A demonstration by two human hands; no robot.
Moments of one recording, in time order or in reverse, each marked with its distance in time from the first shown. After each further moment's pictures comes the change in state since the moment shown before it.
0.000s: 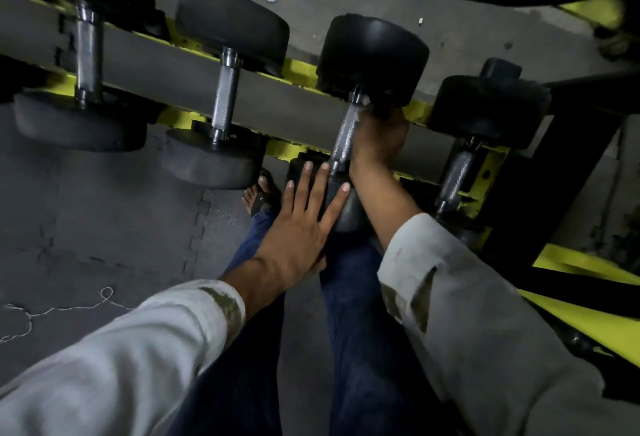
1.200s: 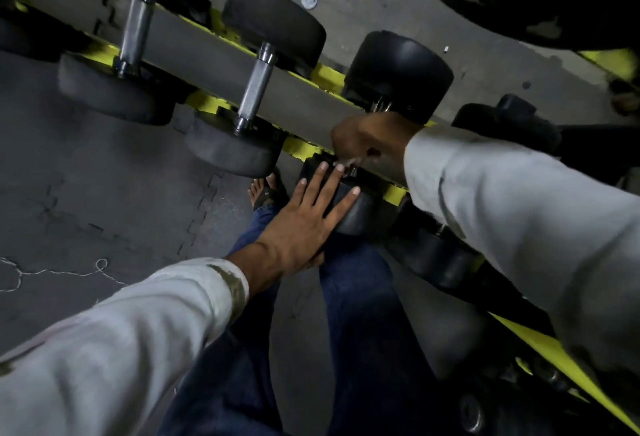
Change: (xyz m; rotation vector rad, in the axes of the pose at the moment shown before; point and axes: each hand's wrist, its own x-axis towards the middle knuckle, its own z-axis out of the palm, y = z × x) left_hand -0.003 -0.006 -0.003 -0.042 0.007 0.017; right_hand 0.012 -0.044 0.015 -1.848 -1.131 -0.916
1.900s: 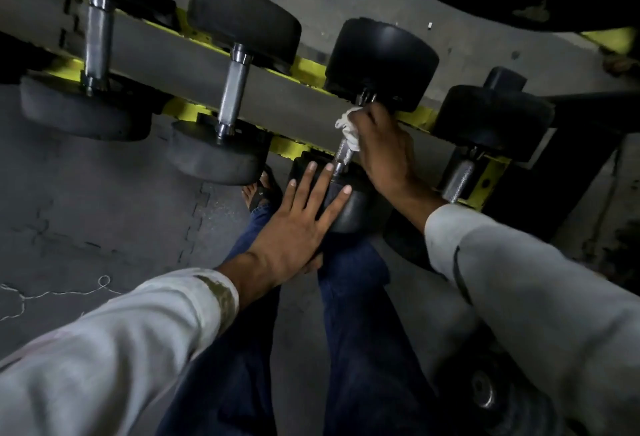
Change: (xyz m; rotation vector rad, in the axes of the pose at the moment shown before) left_hand 0.001 -0.005 0.004 0.002 0.018 0.033; right_hand -0.038 0.003 0.068 0.373 0.780 0.168
